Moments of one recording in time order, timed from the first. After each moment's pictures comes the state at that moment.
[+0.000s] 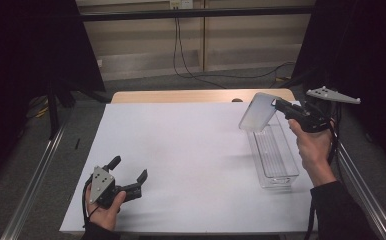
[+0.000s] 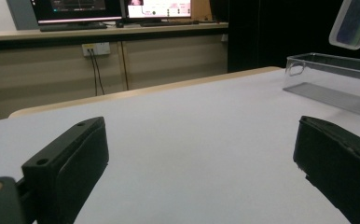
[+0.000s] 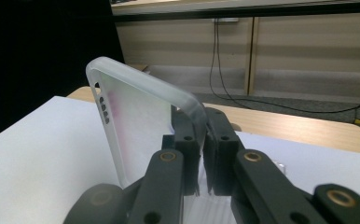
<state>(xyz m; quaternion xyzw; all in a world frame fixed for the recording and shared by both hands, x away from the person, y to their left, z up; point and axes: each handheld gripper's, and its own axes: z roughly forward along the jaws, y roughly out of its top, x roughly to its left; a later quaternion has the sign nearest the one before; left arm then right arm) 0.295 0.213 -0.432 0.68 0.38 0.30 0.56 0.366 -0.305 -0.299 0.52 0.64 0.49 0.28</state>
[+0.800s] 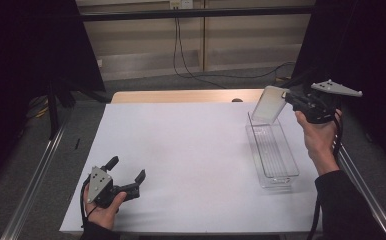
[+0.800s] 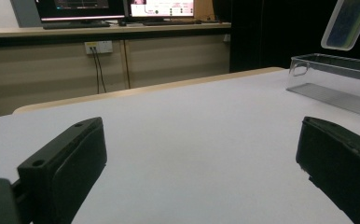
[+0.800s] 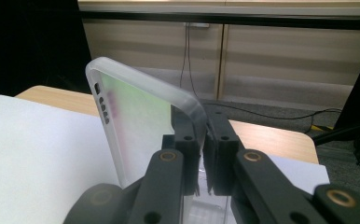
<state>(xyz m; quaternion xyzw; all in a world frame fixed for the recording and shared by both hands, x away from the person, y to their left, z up) 0.295 0.217 -0.433 0.67 0.38 0.30 0.56 0.394 -0.331 -0.309 0.53 0.64 0.45 0.33</state>
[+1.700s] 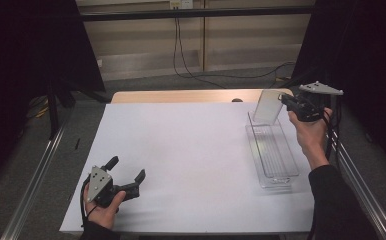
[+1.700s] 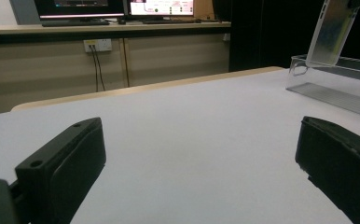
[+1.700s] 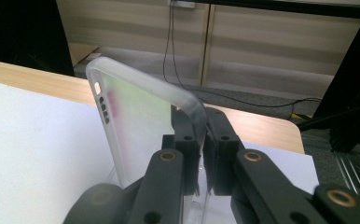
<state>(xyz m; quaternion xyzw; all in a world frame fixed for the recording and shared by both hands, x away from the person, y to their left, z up) 0.297 0.218 -0.434 0.67 0.38 0.30 0.56 0.424 -0.333 -0.340 0.54 0.66 0.40 0.34</state>
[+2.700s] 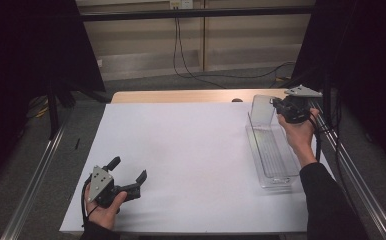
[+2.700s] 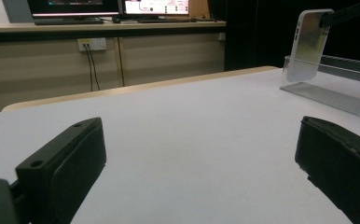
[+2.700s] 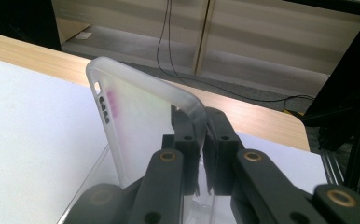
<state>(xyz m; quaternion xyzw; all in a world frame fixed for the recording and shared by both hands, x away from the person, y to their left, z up) 0.296 0.216 -0.433 0.68 0.38 0.29 0.56 0.445 -0.316 -0.369 0.53 0.68 0.37 0.35</state>
